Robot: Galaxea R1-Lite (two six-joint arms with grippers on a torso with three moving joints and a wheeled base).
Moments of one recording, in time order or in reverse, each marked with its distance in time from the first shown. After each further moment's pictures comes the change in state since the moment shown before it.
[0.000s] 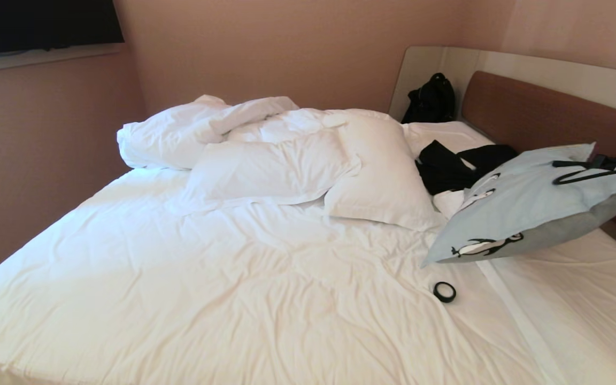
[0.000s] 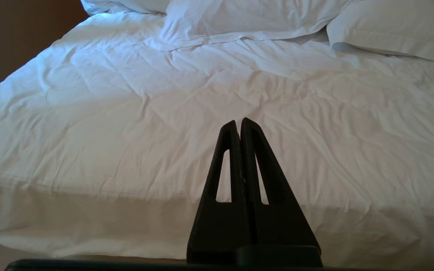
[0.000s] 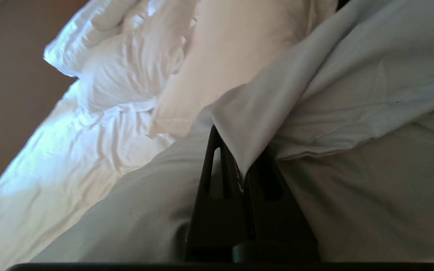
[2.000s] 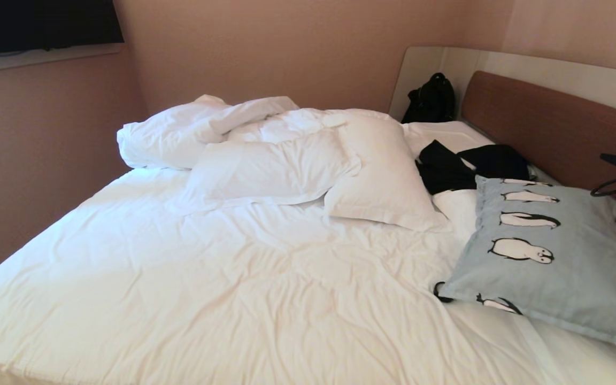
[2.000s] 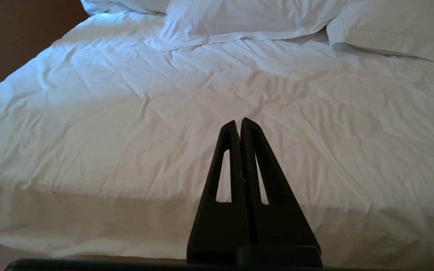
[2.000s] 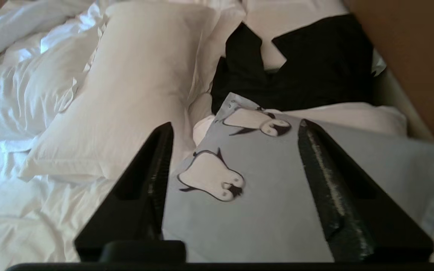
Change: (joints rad) left arm 0.001 0.000 0.000 0.000 0.000 0.000; right arm -0.134 0.008 -0.007 -0.175 -0.179 -0.130
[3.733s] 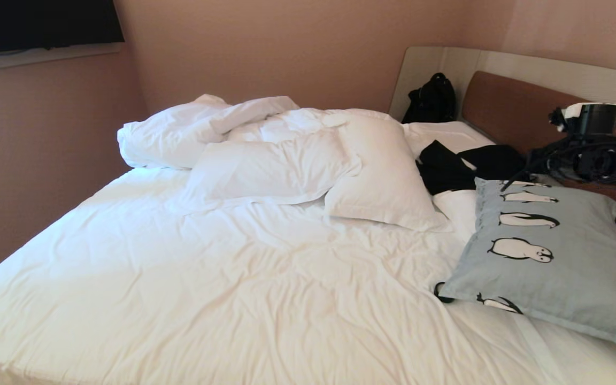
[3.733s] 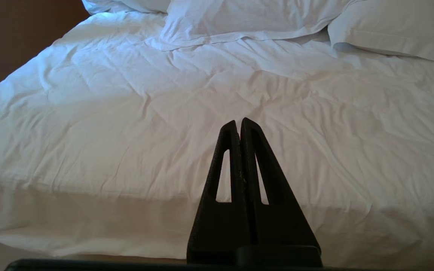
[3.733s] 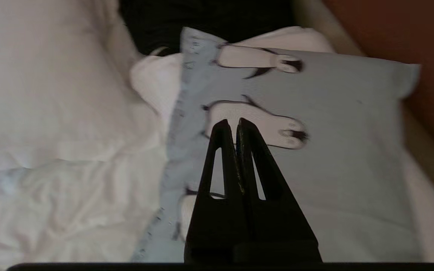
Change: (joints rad) left arm 0.000 0.000 0.000 0.000 0.000 0.000; right arm 0.461 -0.140 0.012 0.454 -0.992 -0.183
